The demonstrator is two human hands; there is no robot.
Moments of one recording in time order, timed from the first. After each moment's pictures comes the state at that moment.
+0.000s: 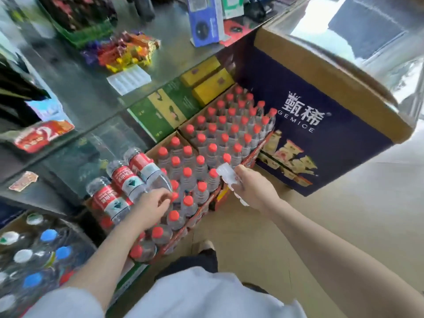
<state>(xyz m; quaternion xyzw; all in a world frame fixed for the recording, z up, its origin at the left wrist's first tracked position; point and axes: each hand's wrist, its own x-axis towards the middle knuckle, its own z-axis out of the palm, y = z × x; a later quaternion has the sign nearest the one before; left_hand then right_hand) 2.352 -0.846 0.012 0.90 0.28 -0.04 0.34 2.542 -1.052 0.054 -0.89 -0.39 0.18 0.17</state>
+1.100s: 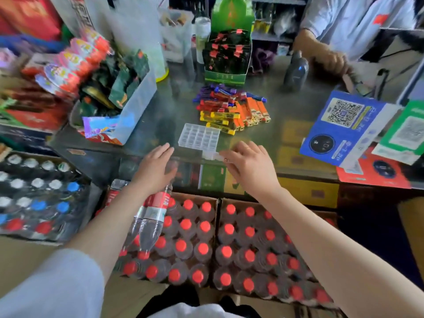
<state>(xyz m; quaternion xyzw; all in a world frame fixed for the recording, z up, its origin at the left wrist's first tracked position) 2.507 -0.715 0.075 0.76 0.63 0.13 0.11 2.758 -0.743 0.138 -0.50 -0.84 -0.04 0.22</state>
